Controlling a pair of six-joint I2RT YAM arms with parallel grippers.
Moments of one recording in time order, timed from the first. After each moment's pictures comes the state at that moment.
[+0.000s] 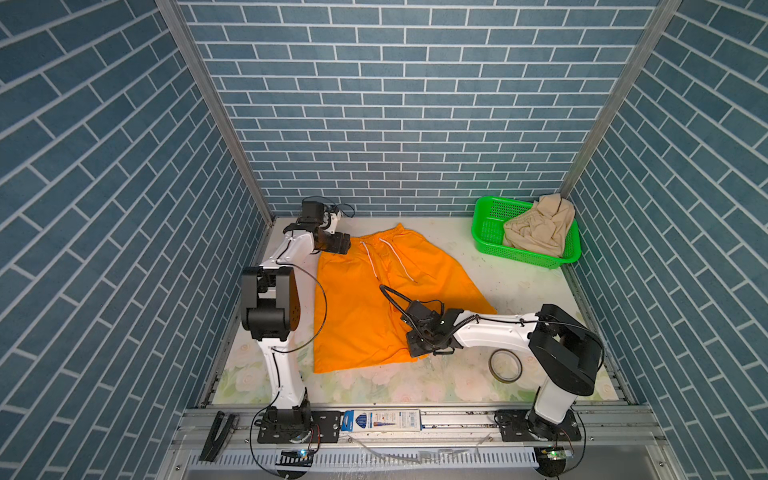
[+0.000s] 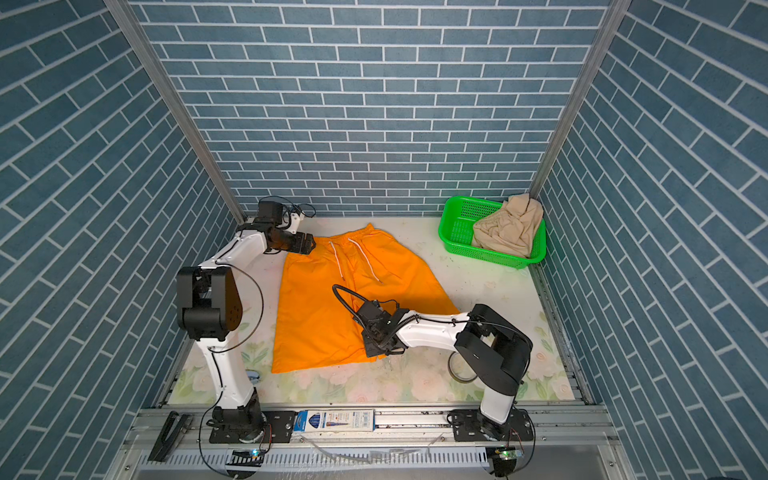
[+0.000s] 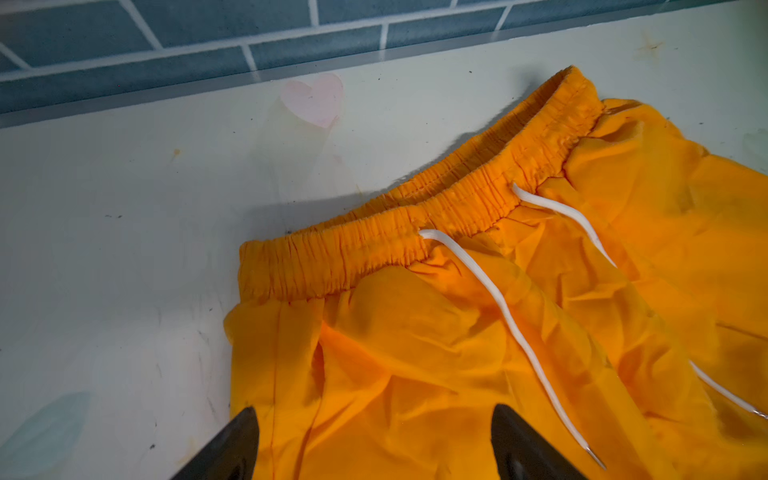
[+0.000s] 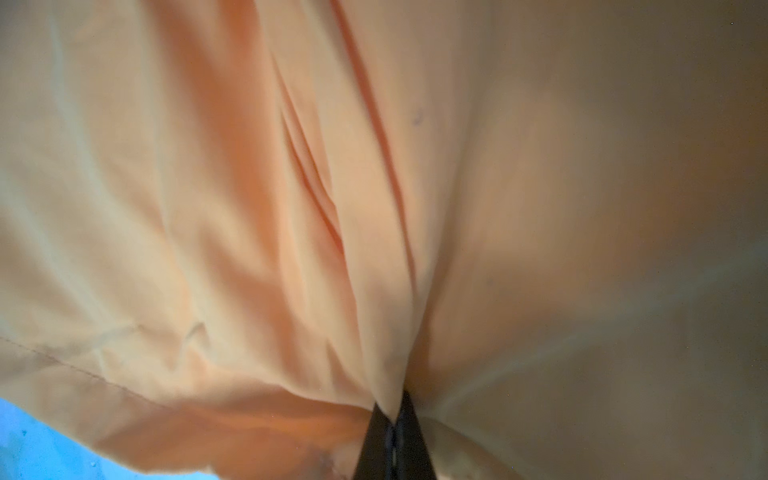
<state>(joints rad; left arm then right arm) -0.02 2.09 1.71 -0.57 0.23 0.16 1.05 1.74 0.98 -0.46 0.02 0.69</state>
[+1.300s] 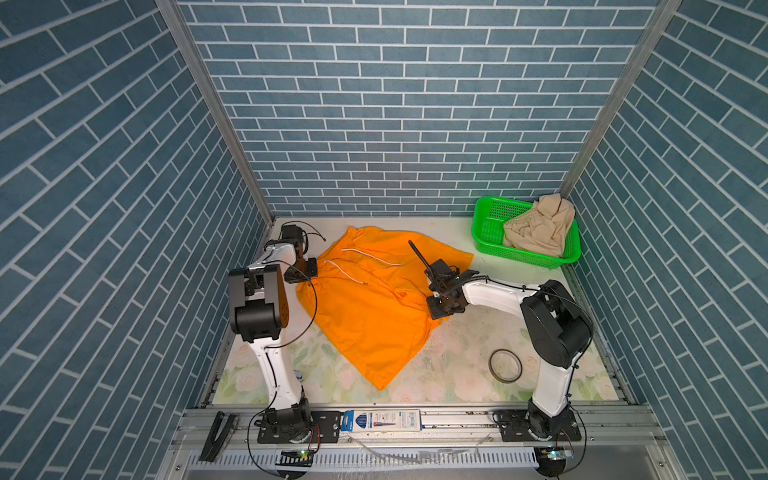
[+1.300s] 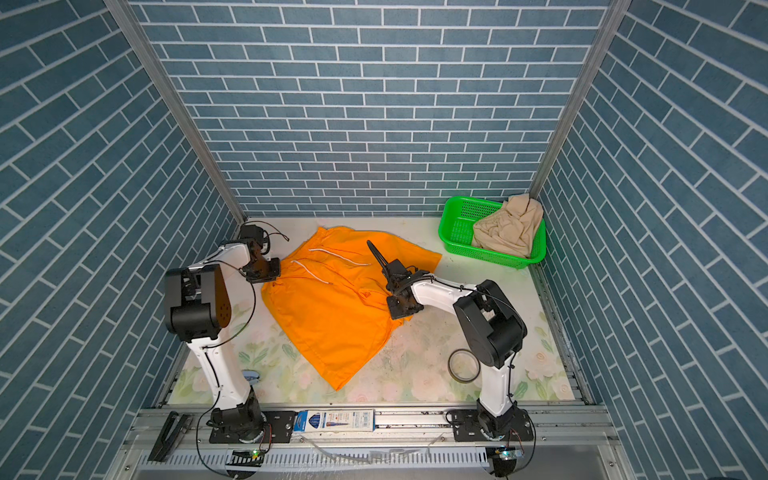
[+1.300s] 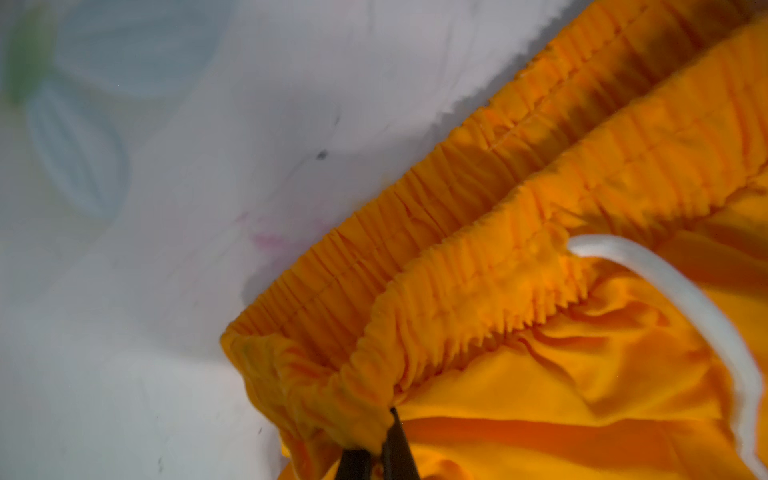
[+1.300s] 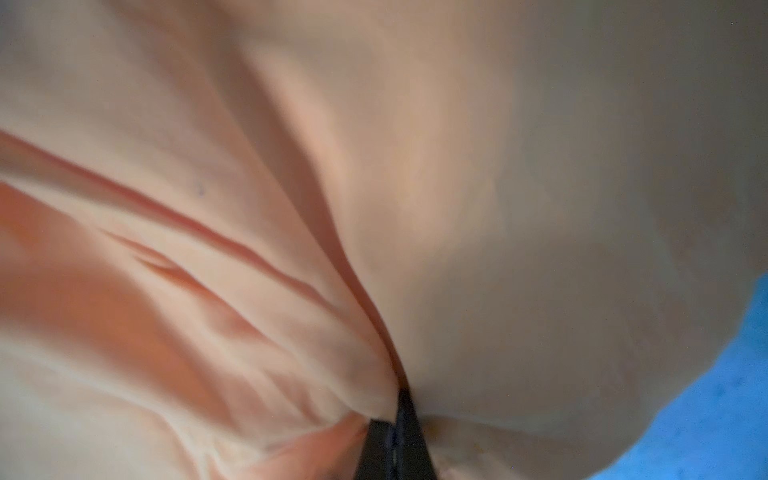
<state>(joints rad) 0.13 1.99 1.39 -0.66 0.03 -0.10 0.70 1.92 1.26 -0.62 0.03 0.29</state>
